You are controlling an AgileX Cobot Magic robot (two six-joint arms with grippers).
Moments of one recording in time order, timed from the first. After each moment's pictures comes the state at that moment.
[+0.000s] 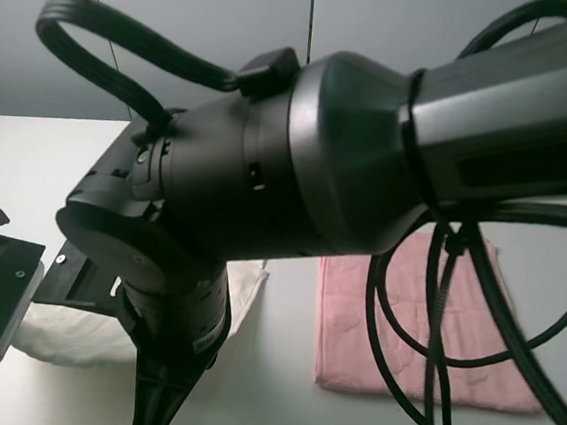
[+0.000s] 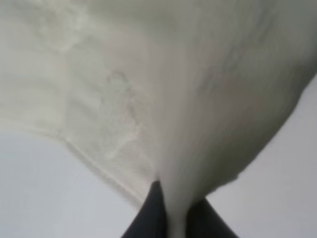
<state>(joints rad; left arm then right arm) -0.22 1.36 -0.45 0.08 0.62 1.21 1.26 1.93 -1.30 -0.14 0.90 -0.10</state>
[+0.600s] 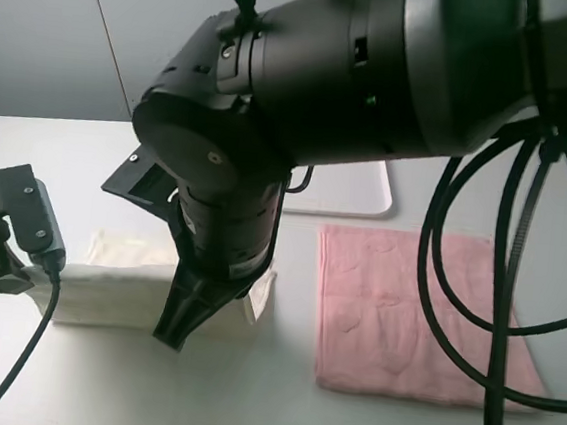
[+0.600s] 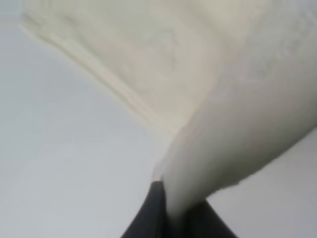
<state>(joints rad) -0.23 1.28 -0.45 0.05 0.46 0.65 1.14 1.87 -1.30 -0.25 0.93 0.16</state>
